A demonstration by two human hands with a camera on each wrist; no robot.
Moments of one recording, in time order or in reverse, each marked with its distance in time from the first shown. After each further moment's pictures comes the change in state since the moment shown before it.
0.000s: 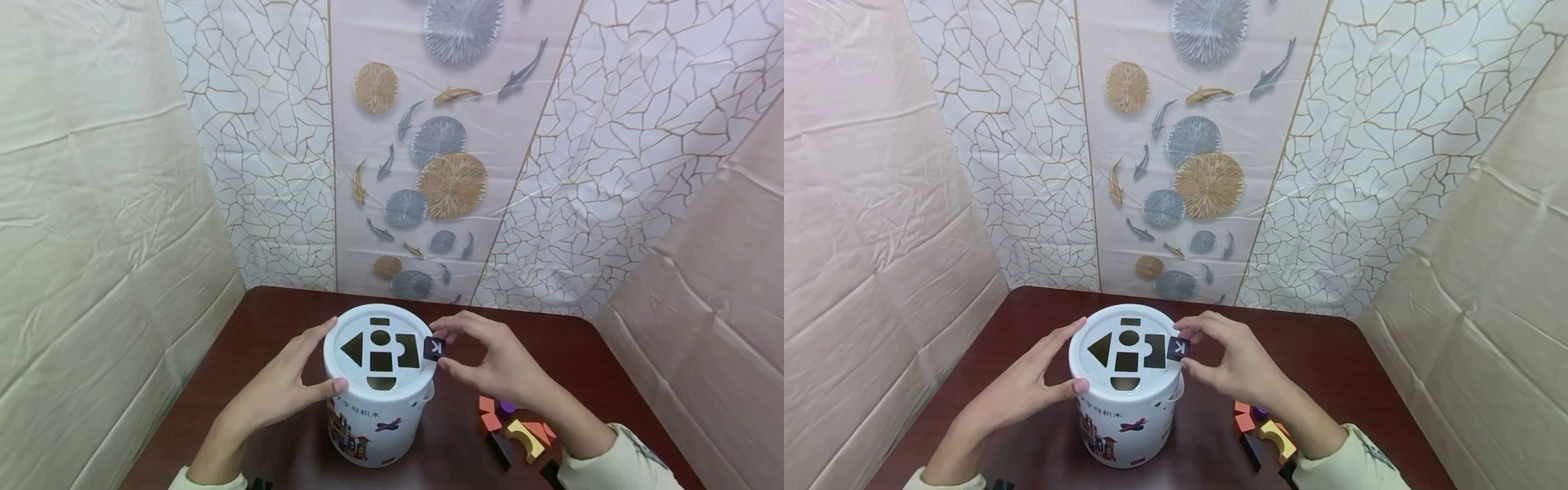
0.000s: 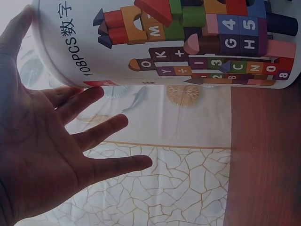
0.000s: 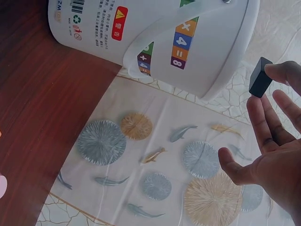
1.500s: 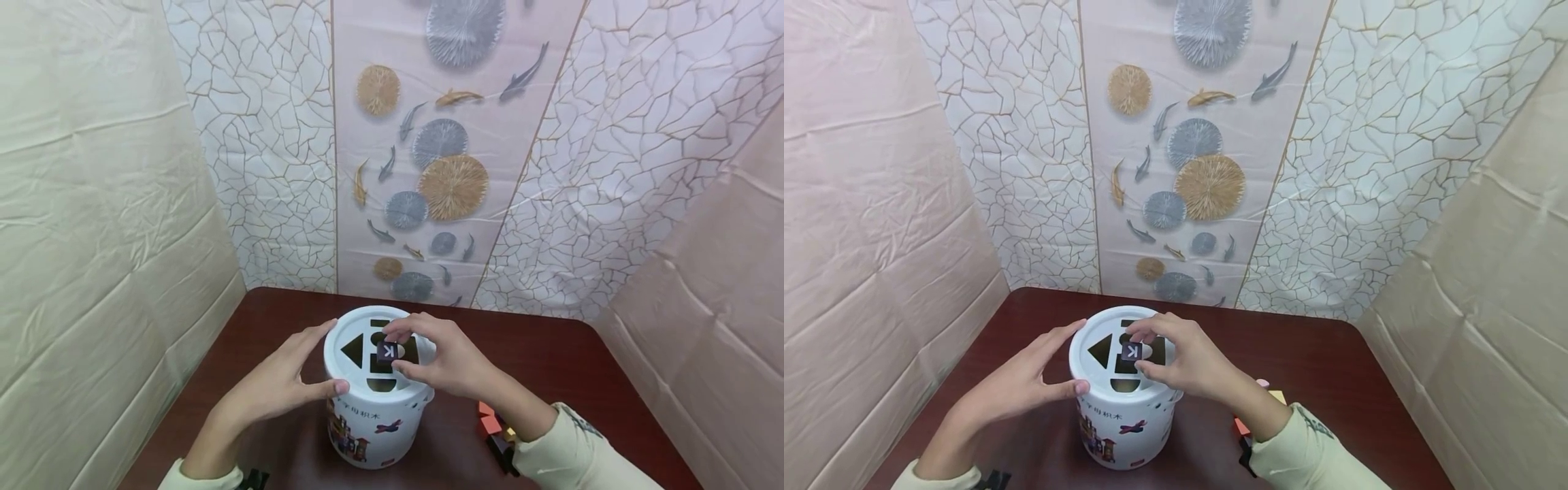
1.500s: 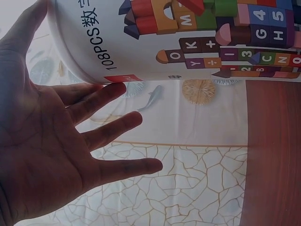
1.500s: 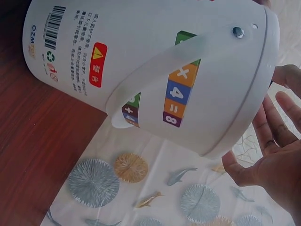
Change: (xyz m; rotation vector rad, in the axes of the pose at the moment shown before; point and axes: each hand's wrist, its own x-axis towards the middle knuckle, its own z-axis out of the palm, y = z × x) left_hand 0.007 0.012 -0.013 0.038 -0.078 -0.035; right_hand 0.039 -0.015 0.043 0.111 -0.126 -0.007
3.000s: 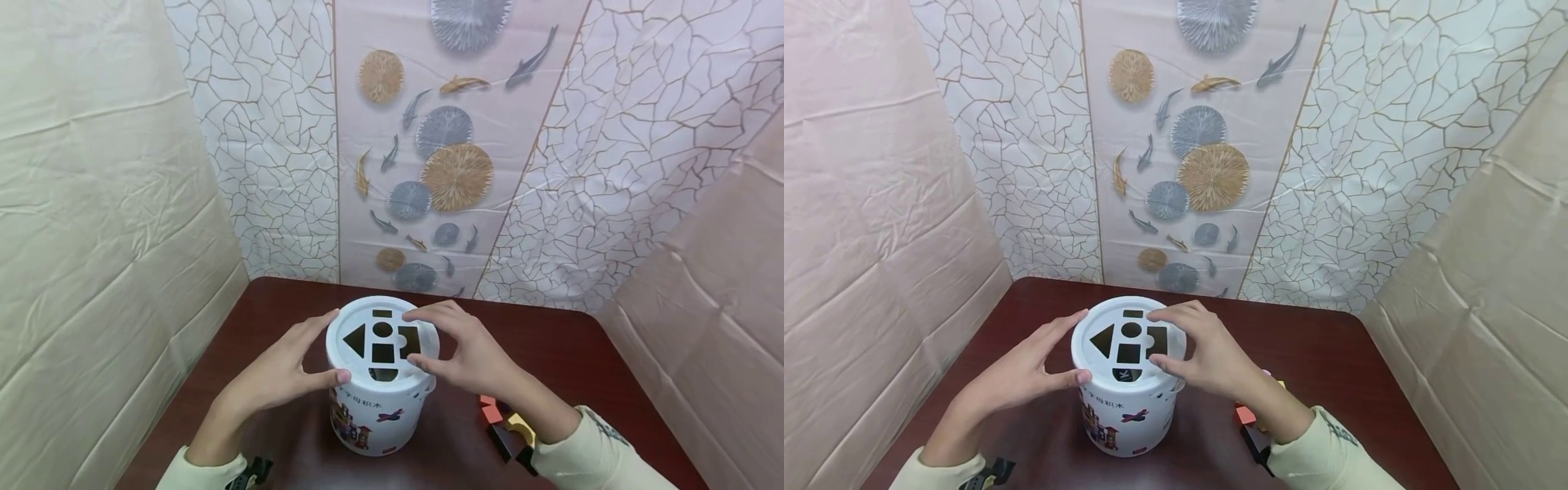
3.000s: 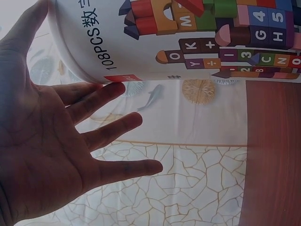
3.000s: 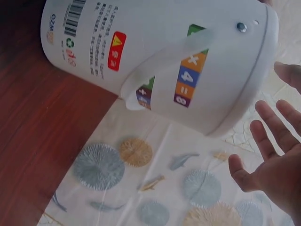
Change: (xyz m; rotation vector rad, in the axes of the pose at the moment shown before) left_hand 0.000 -0.003 -0.001 -0.006 -0.007 -0.009; right_hand -0.018 0.002 -0.011 -0.148 0.076 0.041
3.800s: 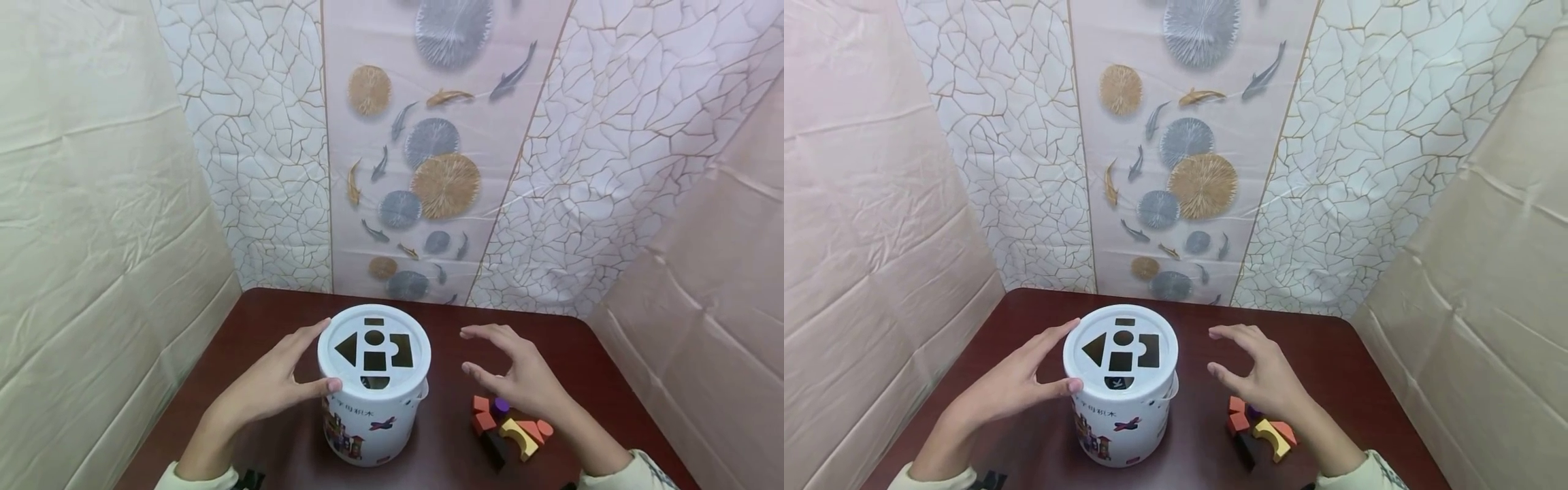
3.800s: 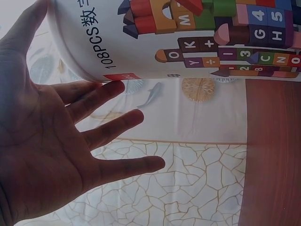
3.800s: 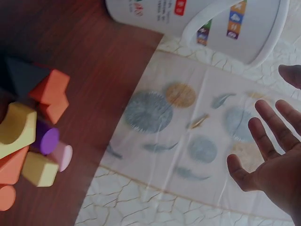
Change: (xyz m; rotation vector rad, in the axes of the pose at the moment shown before) left_hand -0.003 -0.001 0.003 0.037 0.011 -0.016; right_hand -0.075 0.056 -0.032 -0.120 0.133 0.150
